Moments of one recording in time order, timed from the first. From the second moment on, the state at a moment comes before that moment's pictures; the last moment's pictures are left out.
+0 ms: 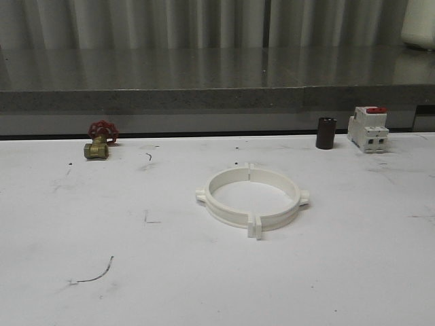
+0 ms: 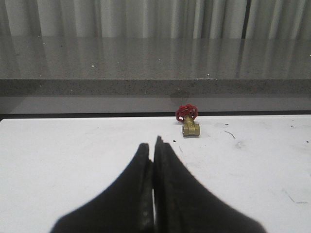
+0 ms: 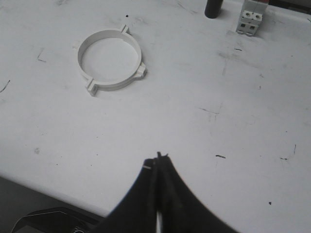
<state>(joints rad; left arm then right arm) -0.04 -0.01 0.00 -0.12 0.10 0.10 0.42 0.64 -0.86 -0.08 1.01 0.15</state>
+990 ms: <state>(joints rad) -0.04 -0.01 0.00 -0.11 0.06 0.09 0.42 0.64 -0.86 -0.08 1.01 0.15</state>
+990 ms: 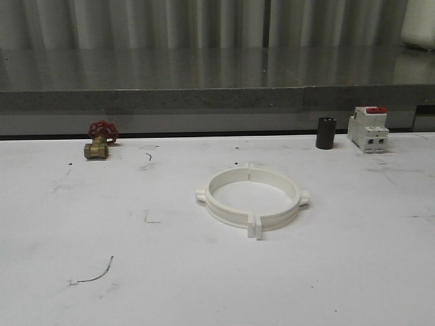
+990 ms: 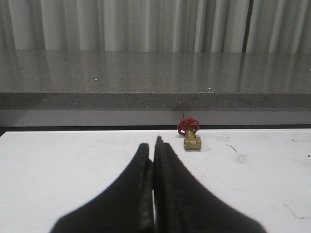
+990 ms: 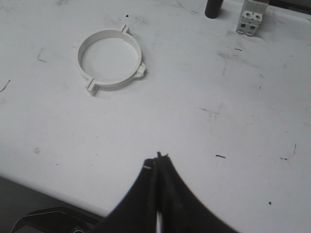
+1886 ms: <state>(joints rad) -0.04 -0.01 0.00 -0.10 0.06 0.09 -0.02 -0.01 -0.01 0.00 0.13 0.15</state>
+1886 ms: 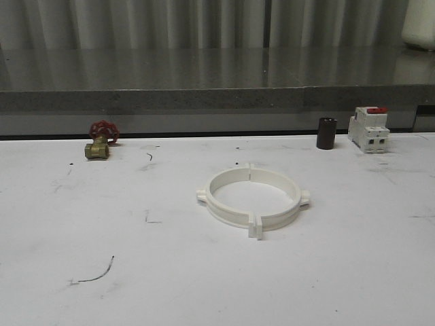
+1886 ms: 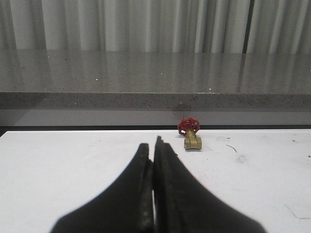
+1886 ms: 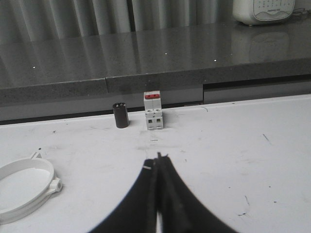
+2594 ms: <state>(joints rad) -0.04 -0.01 0.00 -0.10 0.06 0.09 0.02 -0.01 0.03 0.00 0.02 0.15</state>
